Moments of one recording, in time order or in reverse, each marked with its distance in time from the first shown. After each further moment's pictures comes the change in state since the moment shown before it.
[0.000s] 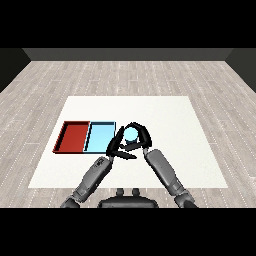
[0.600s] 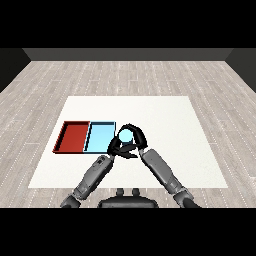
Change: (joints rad) left arm -0.036 0.000 -0.011 0.029 0.014 -0.004 -0.021; right arm -0.038 0.002 0.078 0.070 -0.069 -0.042 -0.048
